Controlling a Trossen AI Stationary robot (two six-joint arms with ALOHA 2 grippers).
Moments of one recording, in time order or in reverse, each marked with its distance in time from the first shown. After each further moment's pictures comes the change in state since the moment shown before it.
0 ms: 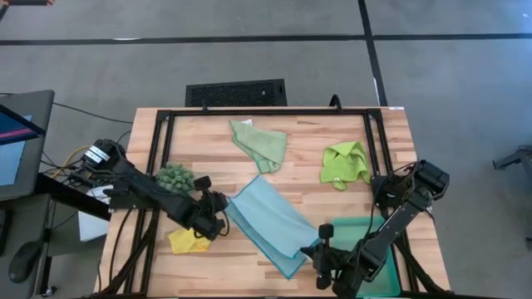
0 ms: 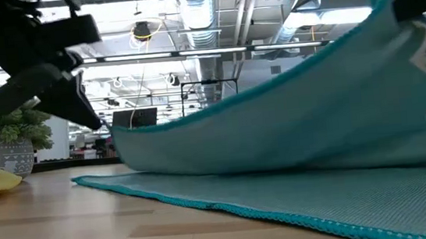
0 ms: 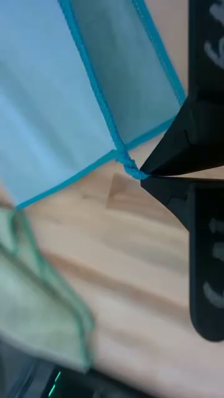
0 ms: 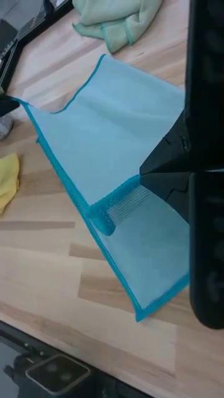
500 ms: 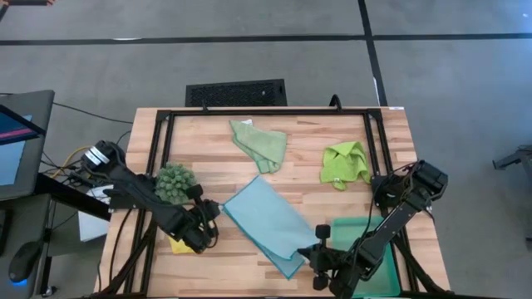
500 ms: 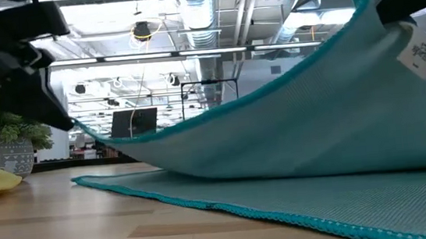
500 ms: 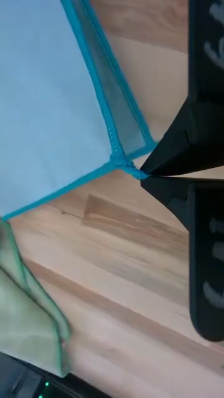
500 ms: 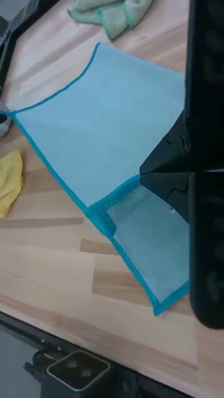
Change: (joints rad) left arm -0.147 0.016 0.007 -0.109 -0.013 -0.256; right arm -0.025 0.010 0.000 0.064 -0.029 0.000
